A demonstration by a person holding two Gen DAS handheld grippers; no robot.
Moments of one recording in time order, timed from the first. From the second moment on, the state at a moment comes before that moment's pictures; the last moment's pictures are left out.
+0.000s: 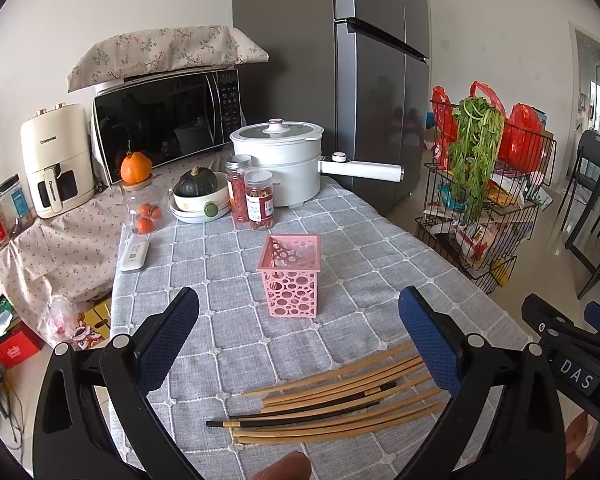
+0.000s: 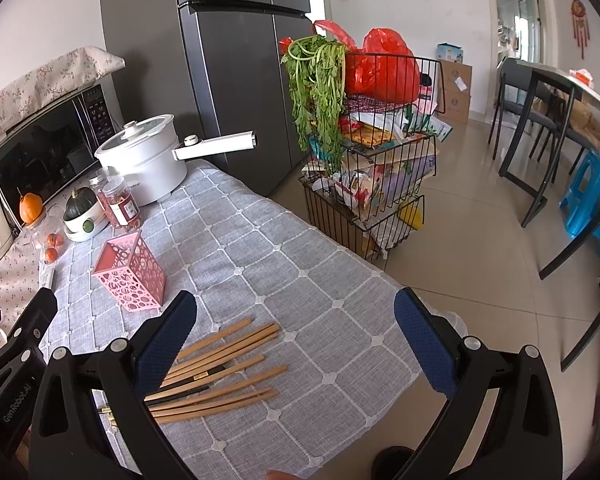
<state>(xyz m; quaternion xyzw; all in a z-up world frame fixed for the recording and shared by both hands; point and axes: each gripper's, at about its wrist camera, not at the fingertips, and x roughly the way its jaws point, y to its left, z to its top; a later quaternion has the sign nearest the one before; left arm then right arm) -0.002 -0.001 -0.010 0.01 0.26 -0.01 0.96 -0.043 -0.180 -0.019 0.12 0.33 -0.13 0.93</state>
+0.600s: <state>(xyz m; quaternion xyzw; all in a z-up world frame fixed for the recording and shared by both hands) -0.007 0.006 -0.021 0.01 0.27 0.00 0.96 -0.042 -0.181 -0.019 0.12 0.34 -0.13 0.92</state>
